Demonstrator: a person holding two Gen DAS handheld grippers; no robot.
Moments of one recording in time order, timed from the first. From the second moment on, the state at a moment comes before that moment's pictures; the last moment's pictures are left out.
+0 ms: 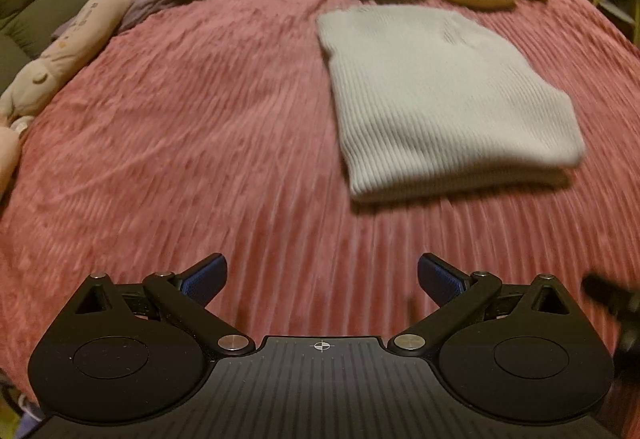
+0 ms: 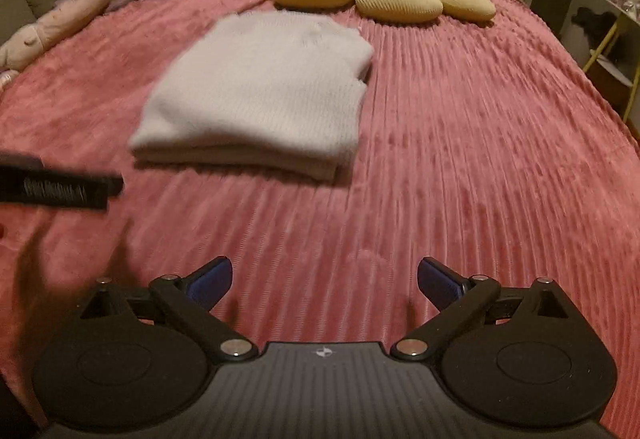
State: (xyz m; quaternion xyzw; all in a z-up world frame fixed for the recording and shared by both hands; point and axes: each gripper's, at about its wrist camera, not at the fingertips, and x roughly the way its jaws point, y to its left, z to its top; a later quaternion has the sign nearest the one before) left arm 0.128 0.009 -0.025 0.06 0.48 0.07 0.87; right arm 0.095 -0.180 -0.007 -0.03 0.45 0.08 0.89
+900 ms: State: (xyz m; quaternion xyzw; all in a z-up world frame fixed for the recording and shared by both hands) left arm 0.111 0.005 0.026 0.04 0.47 0.06 0.88; right arm 0.103 -0.157 0.052 -0.03 0.48 0.04 0.88
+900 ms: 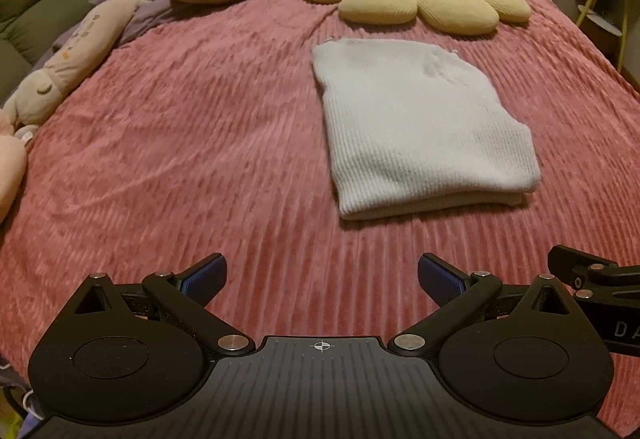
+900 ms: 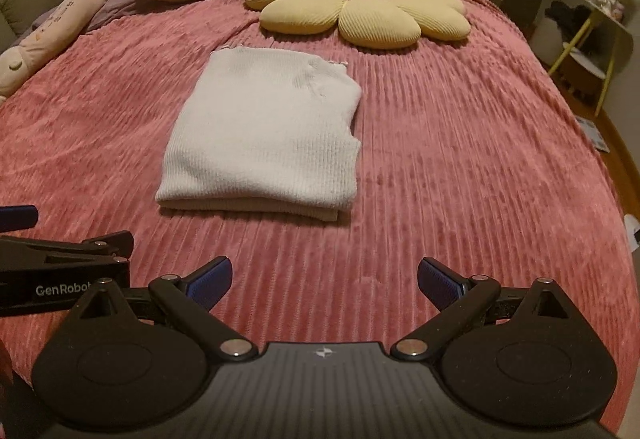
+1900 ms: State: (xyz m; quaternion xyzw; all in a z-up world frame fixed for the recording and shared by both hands) left arm 0.111 -0.007 0.030 0.06 0.48 0.05 0.88; right arm 0.102 -0.165 0.061 -0.02 0.48 0.04 0.88
